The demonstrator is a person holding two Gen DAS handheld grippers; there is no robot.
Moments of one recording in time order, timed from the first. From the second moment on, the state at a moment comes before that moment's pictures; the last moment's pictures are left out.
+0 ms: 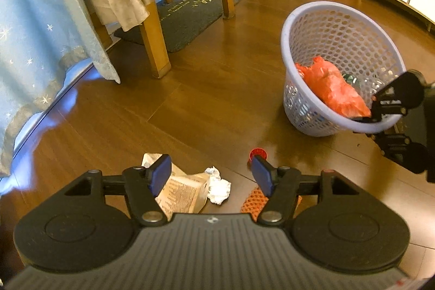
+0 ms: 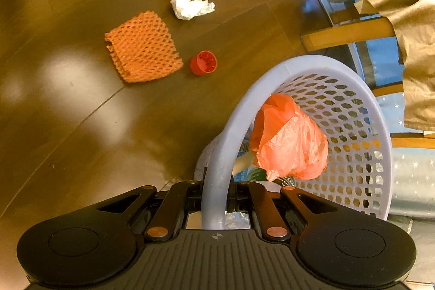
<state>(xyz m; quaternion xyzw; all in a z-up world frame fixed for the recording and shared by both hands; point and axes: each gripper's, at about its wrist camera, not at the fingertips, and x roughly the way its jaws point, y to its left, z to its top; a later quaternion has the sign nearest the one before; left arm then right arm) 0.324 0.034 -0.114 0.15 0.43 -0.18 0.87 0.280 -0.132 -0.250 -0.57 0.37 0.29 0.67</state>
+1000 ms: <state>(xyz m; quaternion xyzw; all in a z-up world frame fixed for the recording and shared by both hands) 0.296 0.020 -0.149 0.11 0.45 -0.14 0.87 0.318 -0.165 -0.262 -0.60 0.40 0.23 0.65</state>
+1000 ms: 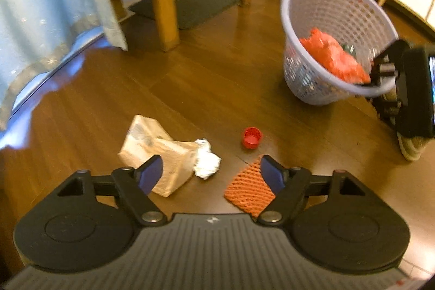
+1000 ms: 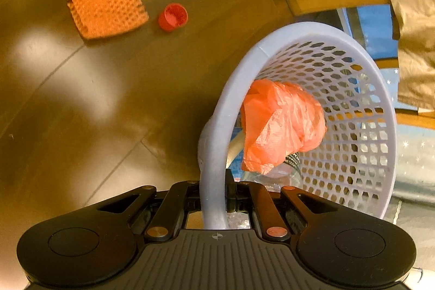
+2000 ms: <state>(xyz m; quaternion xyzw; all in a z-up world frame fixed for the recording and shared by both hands) 0.301 -0.060 -0.289 0.11 0.50 -0.16 0.85 0.309 -0.183 -0.265 -0.60 0.39 0.23 0.66</state>
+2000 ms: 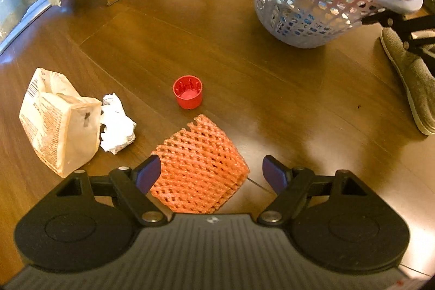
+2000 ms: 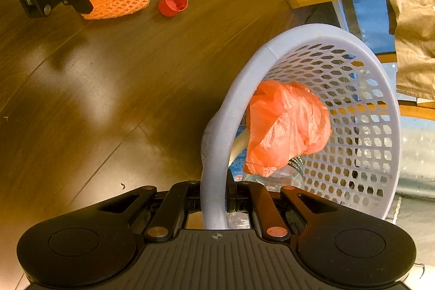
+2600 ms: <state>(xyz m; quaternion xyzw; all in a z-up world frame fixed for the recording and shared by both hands) 0.305 -0.074 -0.327 0.14 0.51 -0.16 0.83 0.312 -0.185 -0.270 -0.61 0.39 0.22 0.65</state>
